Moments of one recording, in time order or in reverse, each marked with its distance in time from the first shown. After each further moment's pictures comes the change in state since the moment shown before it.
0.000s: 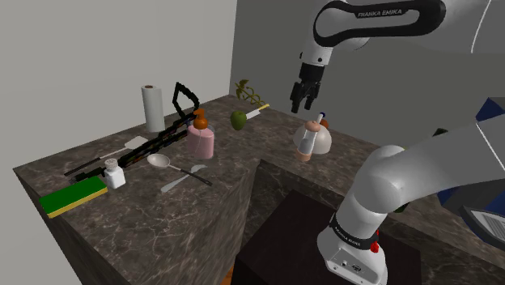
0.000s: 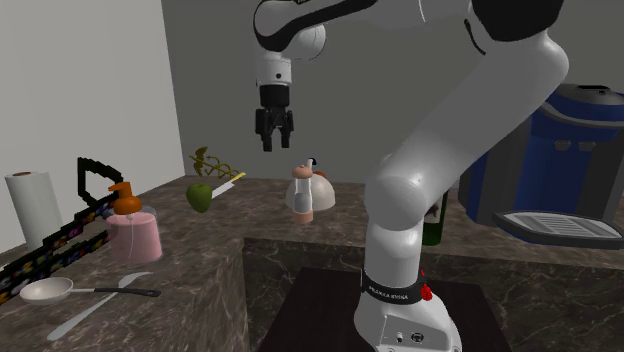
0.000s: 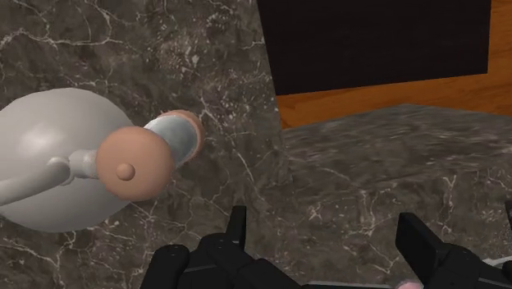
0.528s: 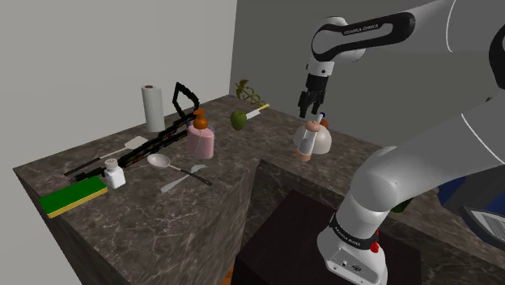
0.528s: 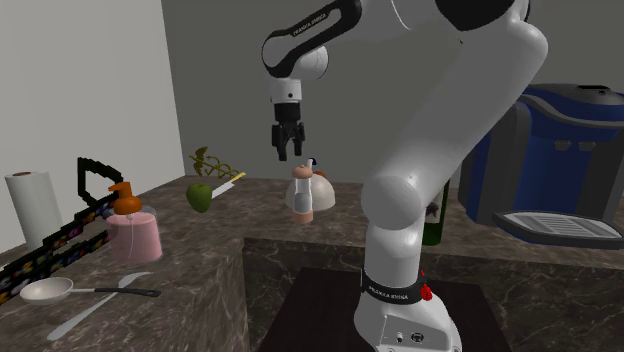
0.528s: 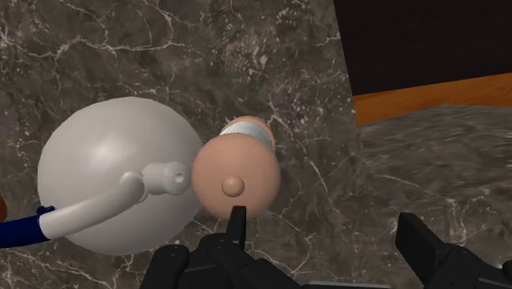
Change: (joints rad) arm -0.063 0.144 -0.139 0.019 -0.095 0.112 -0.117
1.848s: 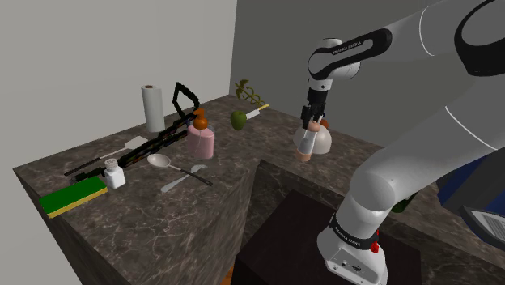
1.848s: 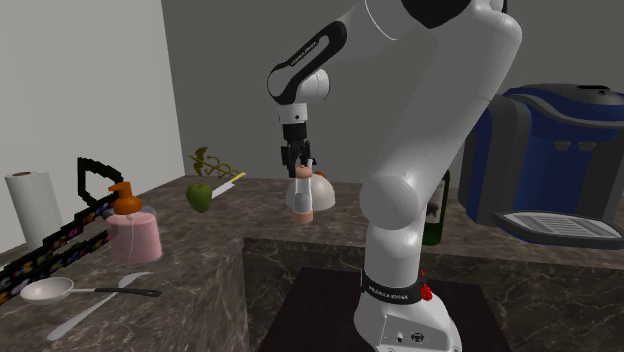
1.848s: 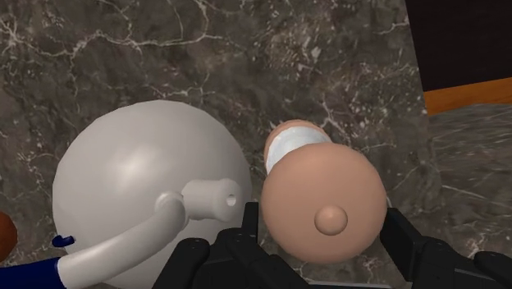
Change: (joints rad) arm -0.027 0.143 -0.105 -0.033 -0.039 0.175 -0.074
